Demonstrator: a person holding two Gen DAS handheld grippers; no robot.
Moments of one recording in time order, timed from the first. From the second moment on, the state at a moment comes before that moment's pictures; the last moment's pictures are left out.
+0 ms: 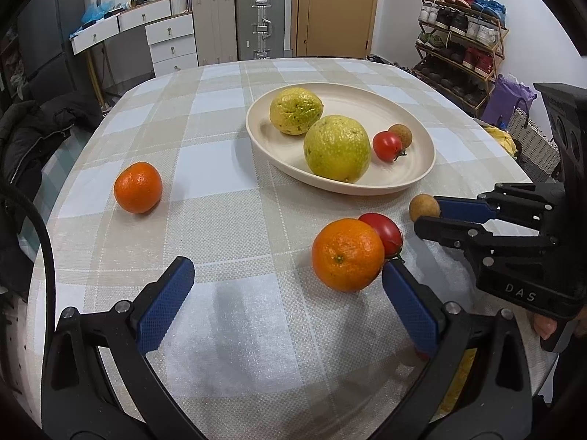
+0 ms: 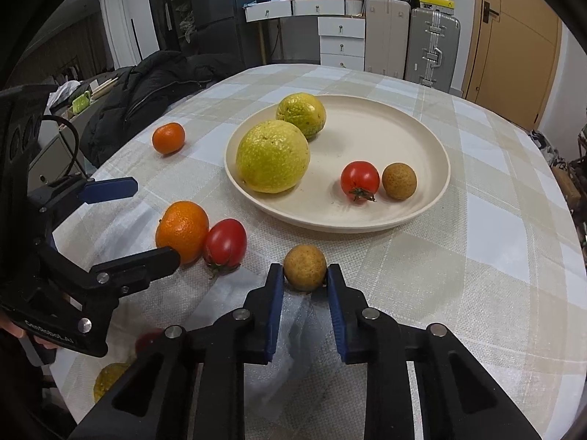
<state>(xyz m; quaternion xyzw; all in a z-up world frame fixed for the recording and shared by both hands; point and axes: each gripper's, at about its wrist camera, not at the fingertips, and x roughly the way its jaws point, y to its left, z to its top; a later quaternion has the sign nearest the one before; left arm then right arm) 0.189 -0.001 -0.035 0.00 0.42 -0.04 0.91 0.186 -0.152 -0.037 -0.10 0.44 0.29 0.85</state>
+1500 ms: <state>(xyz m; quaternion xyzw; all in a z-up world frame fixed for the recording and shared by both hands) 0.184 -0.006 -0.019 -0.06 0.40 -0.12 0.91 0.183 -0.176 -0.014 -0.07 0.40 0.30 0.86</state>
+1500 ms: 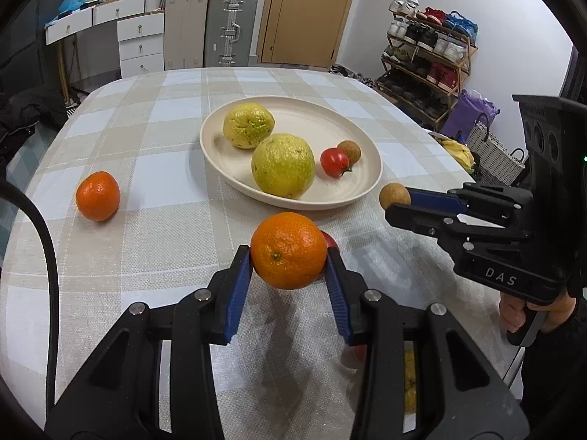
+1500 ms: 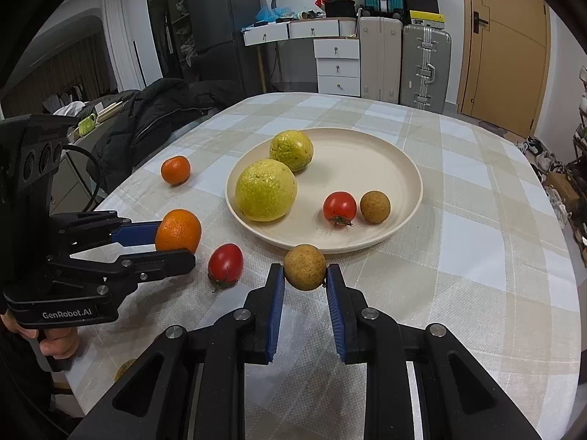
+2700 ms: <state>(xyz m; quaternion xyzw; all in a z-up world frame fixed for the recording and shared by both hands) 0.217 -0.017 -0.011 -0.04 0.38 -0.08 0.92 0.196 -0.199 0.001 0.00 0.38 0.31 0.87</state>
